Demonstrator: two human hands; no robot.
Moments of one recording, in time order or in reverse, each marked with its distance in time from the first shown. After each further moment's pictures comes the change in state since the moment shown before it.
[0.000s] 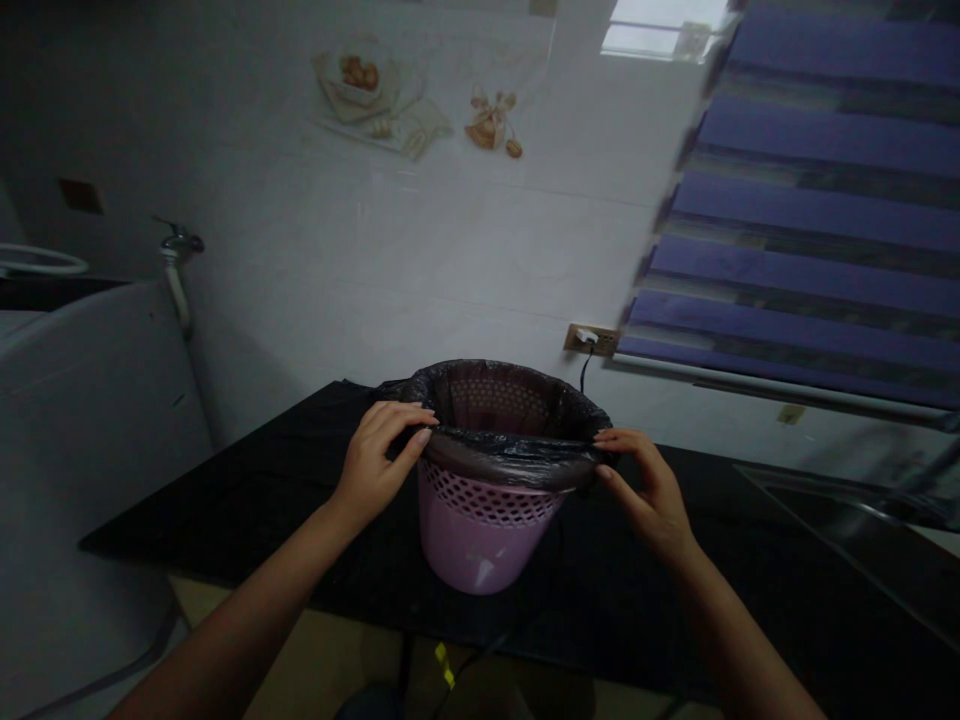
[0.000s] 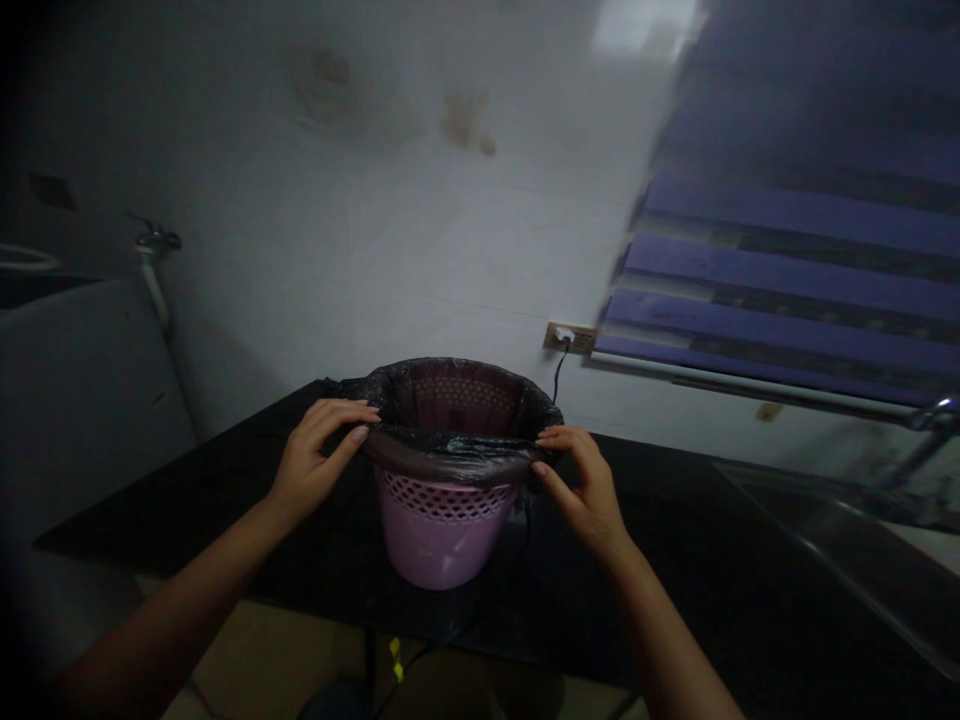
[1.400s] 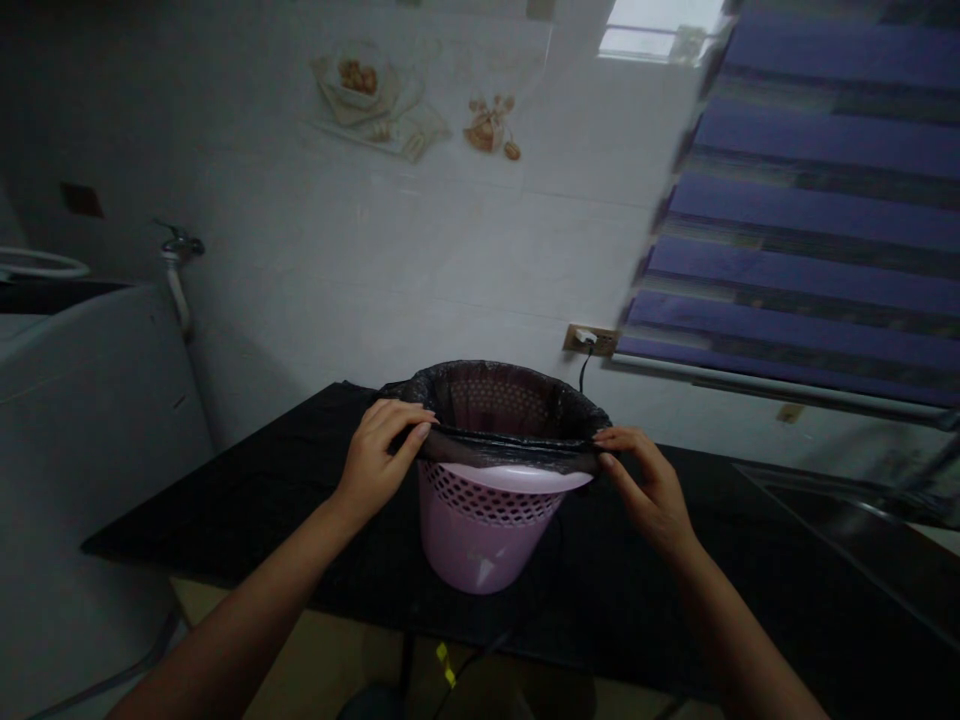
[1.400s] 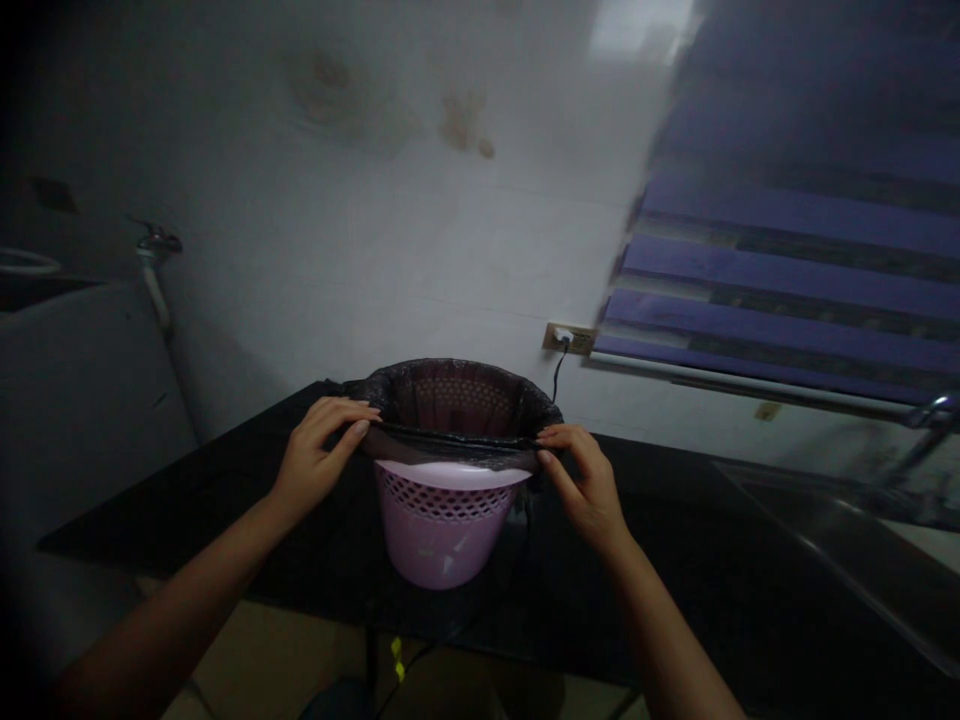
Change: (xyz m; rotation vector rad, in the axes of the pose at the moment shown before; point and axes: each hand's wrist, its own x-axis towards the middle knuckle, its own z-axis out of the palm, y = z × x) left_hand 0.002 -0.003 0.002 0.029 0.011 -0.022; right_hand 0.004 0.001 0.000 -0.001 0.027 0.020
